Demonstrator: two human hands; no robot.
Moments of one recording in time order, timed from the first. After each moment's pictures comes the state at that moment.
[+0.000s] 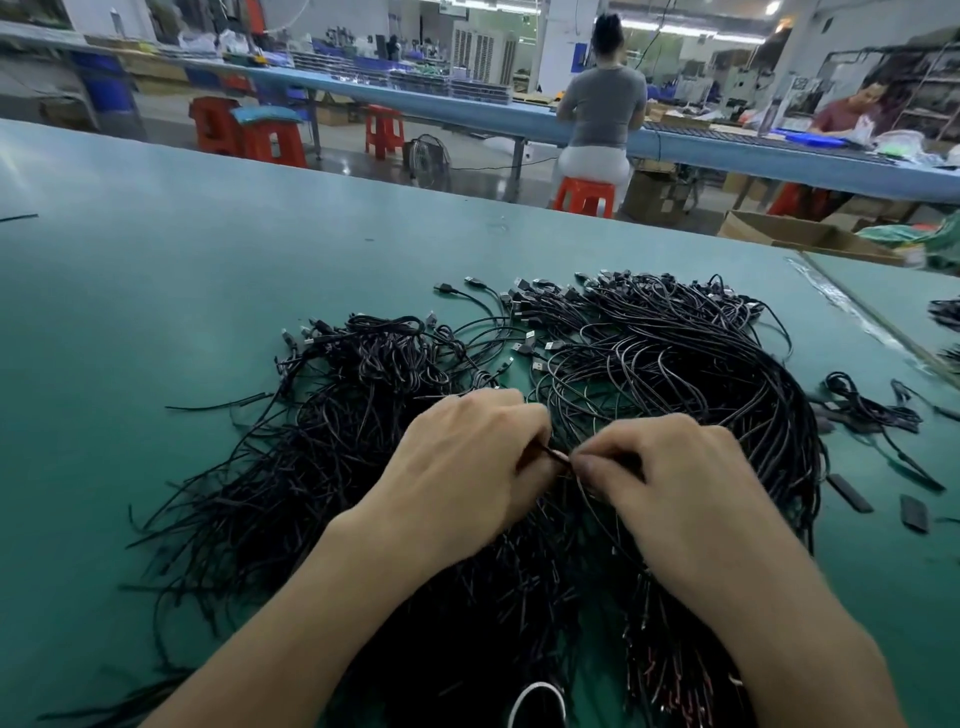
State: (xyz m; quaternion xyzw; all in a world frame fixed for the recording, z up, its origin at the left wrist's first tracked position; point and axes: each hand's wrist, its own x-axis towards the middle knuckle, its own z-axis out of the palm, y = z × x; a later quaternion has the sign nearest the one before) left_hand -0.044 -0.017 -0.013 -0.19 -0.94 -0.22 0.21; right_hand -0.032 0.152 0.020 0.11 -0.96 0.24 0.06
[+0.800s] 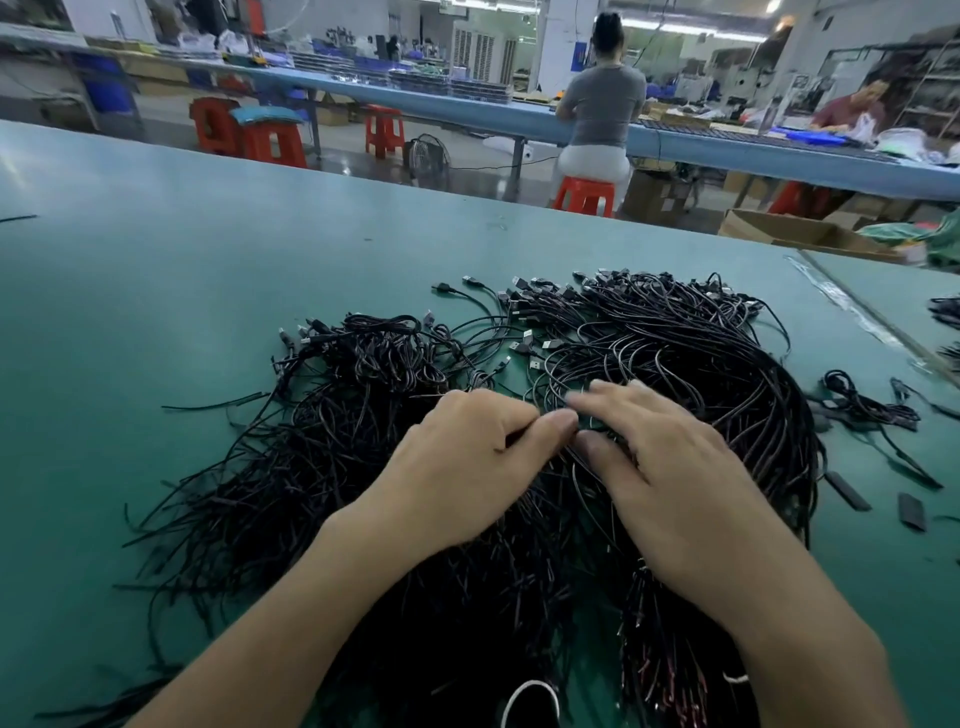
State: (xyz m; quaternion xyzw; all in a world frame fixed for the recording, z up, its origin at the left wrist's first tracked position) left_hand -0.046 -0.016 -0.016 -0.14 -0.89 -0.41 0.13; right_hand -0.039 0.158 0.018 0.19 -0.95 0.23 0.08
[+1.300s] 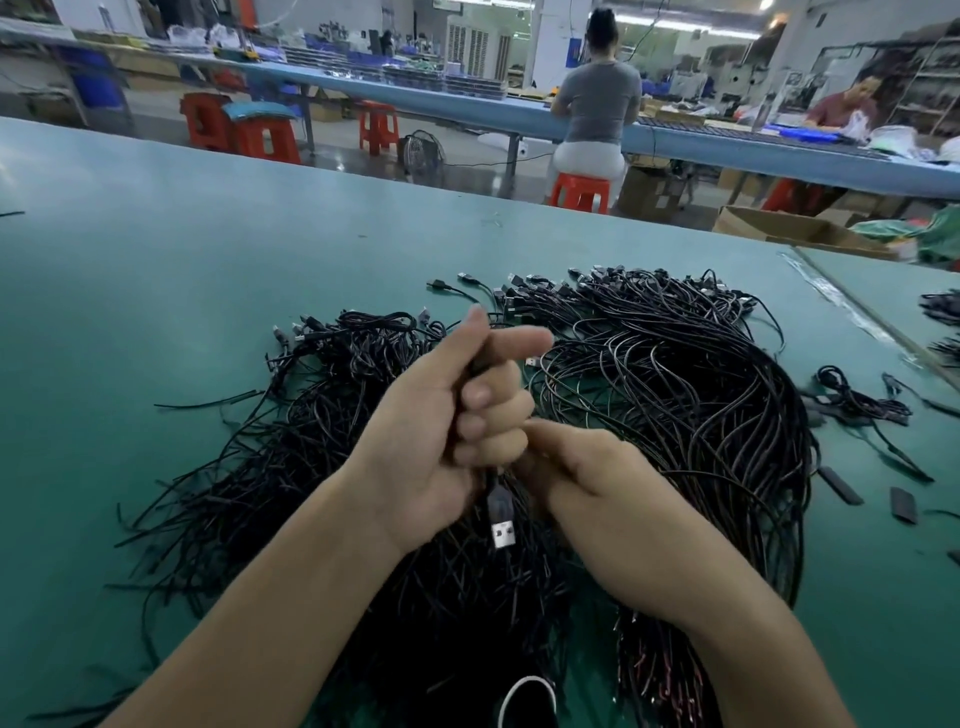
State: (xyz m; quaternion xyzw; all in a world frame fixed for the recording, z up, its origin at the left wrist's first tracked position) left_hand -0.041 -0.016 0.014 -0.10 -0.38 -0.91 -0.10; right_hand -0.038 0.136 0.003 0.26 -0.86 0.44 -0.08
